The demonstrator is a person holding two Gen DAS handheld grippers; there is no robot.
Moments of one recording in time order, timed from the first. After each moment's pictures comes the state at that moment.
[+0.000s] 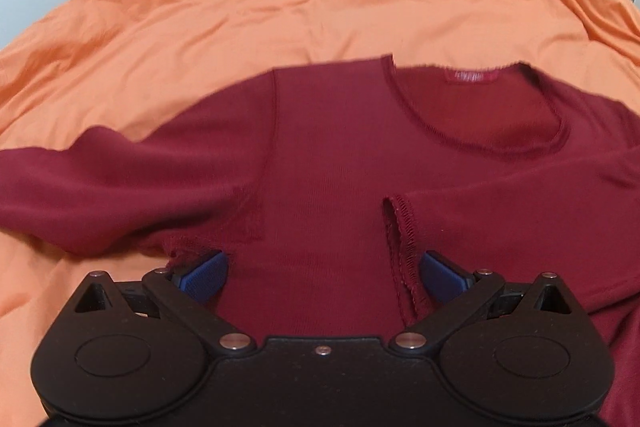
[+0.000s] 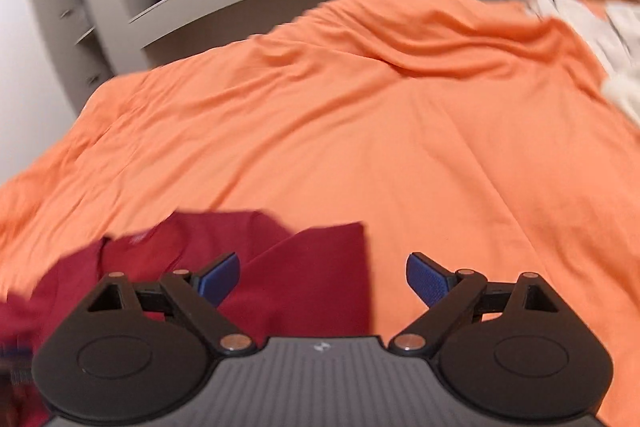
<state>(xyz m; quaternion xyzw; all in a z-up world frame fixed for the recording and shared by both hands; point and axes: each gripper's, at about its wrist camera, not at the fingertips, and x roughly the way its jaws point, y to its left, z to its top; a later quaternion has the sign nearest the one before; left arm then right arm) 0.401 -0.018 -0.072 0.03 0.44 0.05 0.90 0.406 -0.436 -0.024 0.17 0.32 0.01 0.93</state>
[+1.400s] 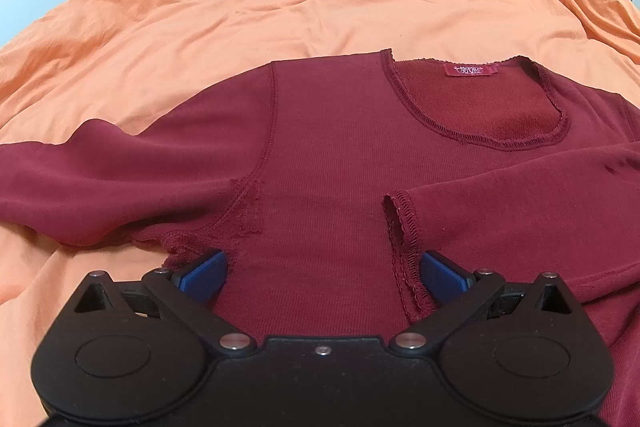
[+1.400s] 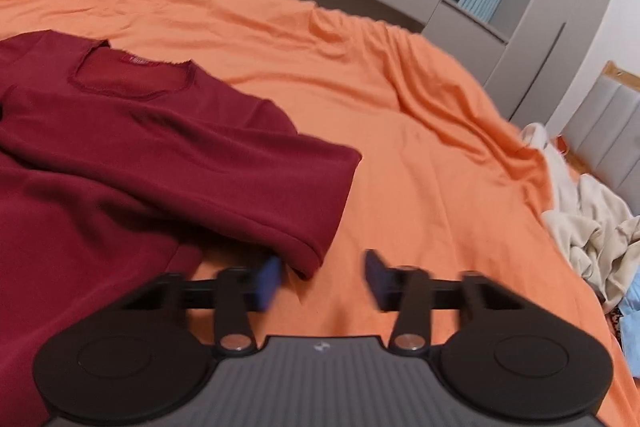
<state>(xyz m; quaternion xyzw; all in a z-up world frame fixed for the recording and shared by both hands) 0.396 -0.018 -0.078 0.02 0.43 0.05 0.90 0.324 -0.340 -0.075 -0.18 0.30 -0.04 0.94</state>
